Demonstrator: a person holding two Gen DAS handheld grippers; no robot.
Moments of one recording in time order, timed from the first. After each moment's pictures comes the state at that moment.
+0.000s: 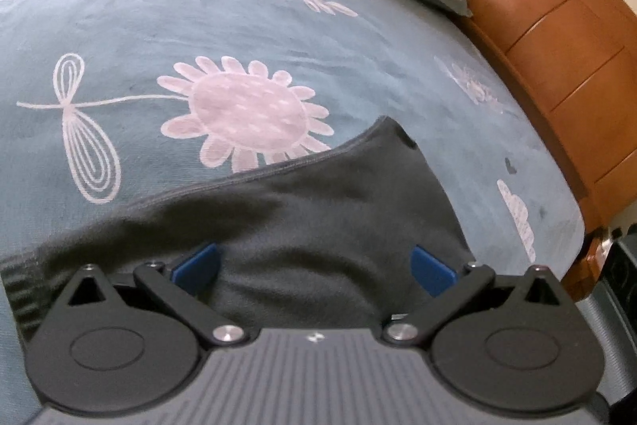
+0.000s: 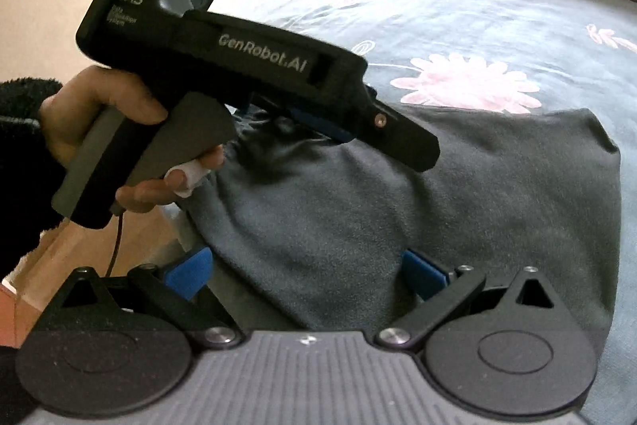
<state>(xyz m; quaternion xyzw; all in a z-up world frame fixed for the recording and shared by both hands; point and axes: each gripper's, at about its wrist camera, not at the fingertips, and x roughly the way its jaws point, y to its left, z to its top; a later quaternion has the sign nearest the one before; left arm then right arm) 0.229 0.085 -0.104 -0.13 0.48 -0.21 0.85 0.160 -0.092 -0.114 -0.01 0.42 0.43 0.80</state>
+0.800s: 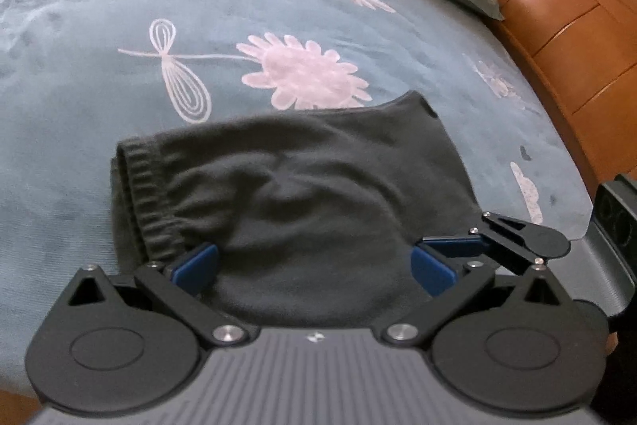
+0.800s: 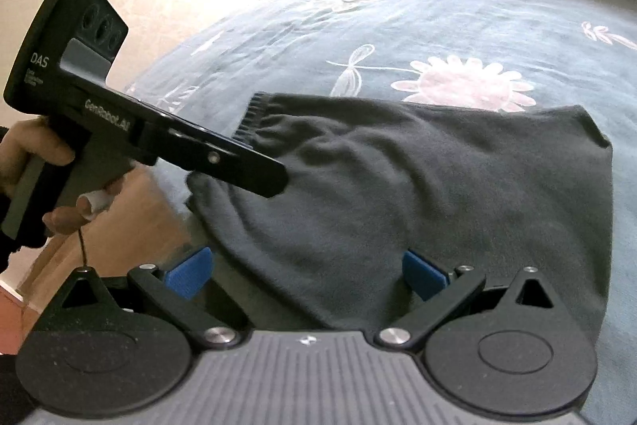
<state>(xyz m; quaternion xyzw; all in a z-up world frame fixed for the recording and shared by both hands) 0.159 0.126 -0.077 -0.14 0.49 -0.15 0.85 0.153 -0.098 -0.101 0.00 0.41 0.43 0.80</state>
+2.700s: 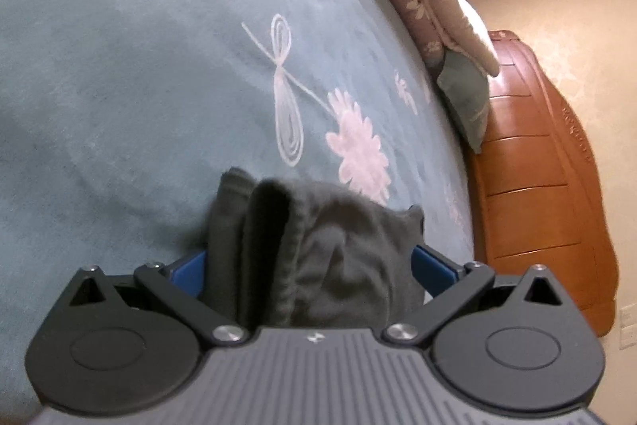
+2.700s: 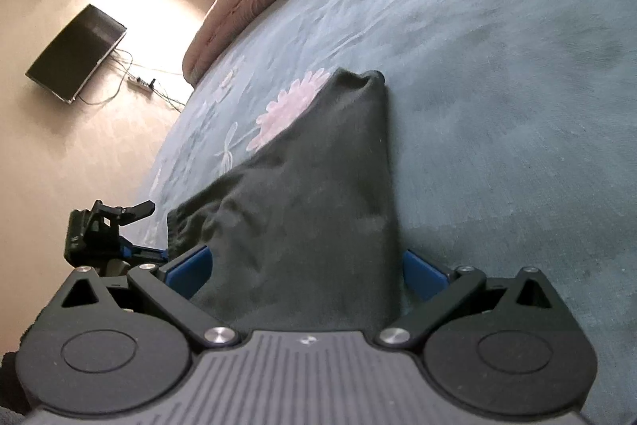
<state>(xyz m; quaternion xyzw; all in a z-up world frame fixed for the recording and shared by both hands) 0.180 0.234 -0.147 -0.44 0.44 -0.16 0.76 0.191 -0.248 -0.140 0.29 0.45 0.31 0.79</state>
